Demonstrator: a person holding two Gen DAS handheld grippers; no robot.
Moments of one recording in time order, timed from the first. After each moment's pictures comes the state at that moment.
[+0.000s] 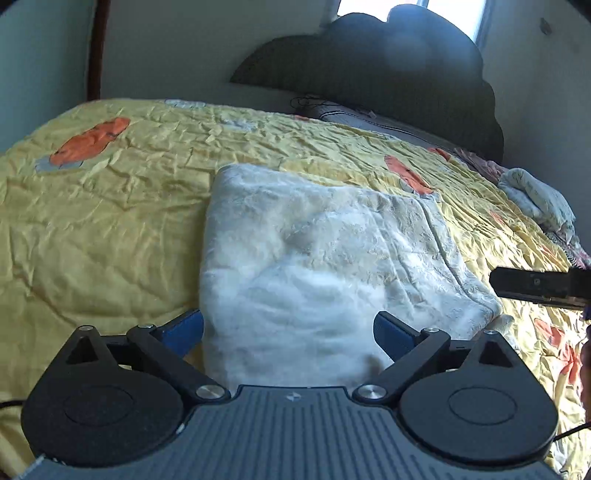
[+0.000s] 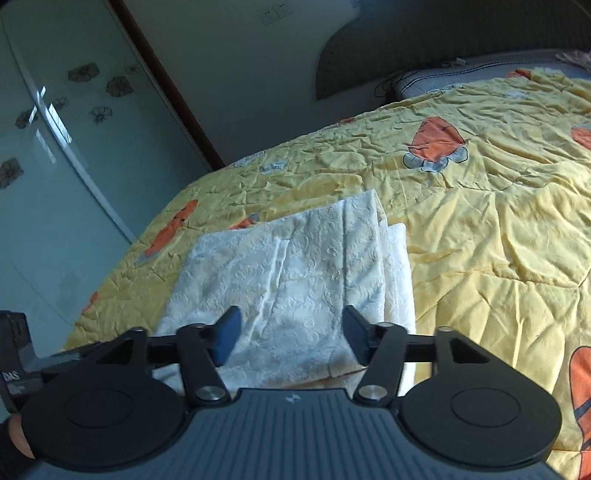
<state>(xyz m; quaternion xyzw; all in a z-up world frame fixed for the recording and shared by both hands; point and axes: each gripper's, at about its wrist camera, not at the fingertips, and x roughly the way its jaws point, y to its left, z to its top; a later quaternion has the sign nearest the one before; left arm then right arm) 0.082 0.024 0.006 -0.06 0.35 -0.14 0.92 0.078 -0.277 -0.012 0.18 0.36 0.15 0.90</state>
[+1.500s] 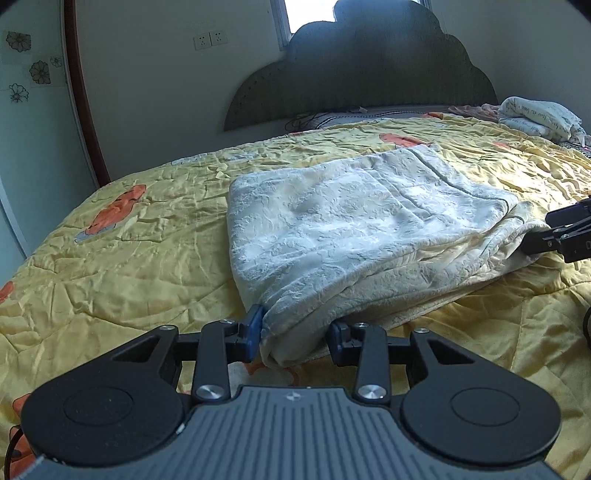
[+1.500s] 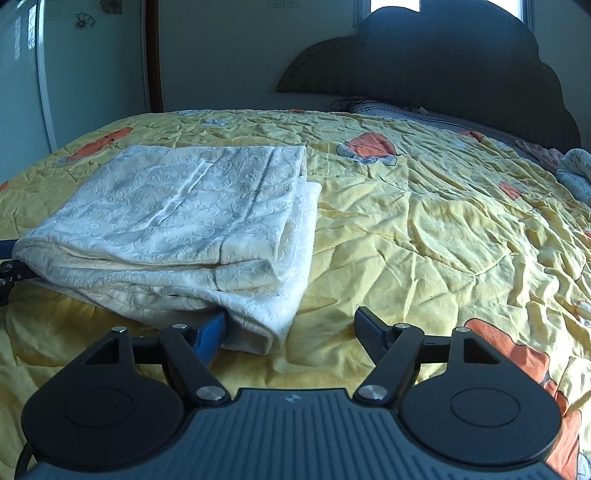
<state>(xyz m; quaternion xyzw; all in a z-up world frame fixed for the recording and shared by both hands) 0.020 0.002 -0.014 0.13 0.27 -0.12 0.95 0.024 -0.267 -0.037 0.02 0.33 0.05 0.94</state>
